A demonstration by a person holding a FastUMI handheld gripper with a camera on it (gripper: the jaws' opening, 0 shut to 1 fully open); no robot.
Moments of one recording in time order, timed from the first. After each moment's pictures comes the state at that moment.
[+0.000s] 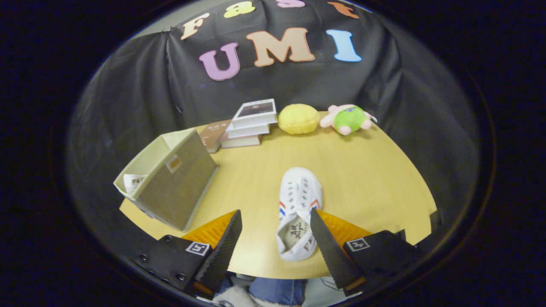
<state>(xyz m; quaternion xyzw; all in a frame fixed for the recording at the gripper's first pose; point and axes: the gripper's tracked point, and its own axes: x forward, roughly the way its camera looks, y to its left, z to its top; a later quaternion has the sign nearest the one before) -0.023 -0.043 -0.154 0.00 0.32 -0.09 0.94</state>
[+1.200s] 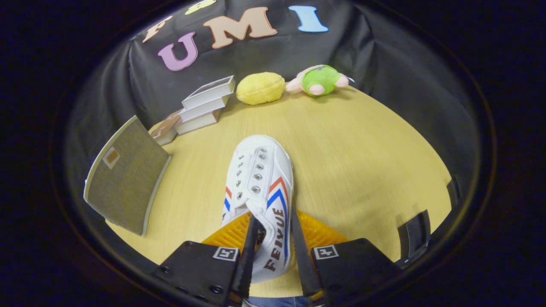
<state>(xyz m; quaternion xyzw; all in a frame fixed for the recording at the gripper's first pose) 0.005 -0.096 -0.240 0.06 0.35 -0.14 0.92</state>
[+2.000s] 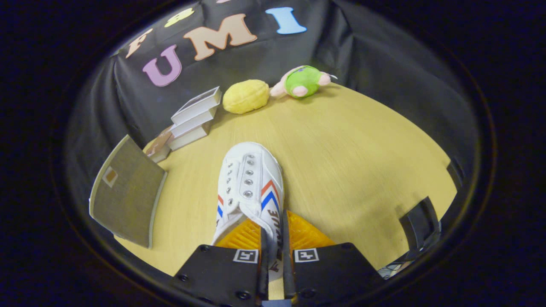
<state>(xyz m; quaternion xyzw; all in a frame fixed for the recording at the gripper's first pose) 0.006 -0.107 -0.238 0.14 0.32 -0.17 0.92</state>
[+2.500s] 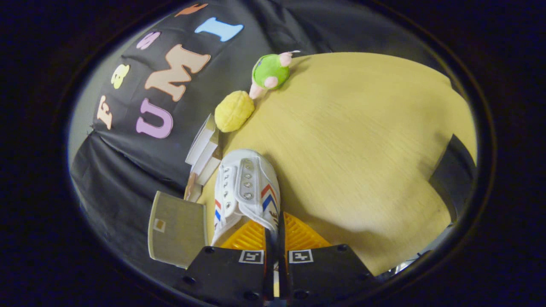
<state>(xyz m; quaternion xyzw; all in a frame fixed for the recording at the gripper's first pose) 0.001 -0.108 -0.231 0.39 0.29 -0.11 0.87</state>
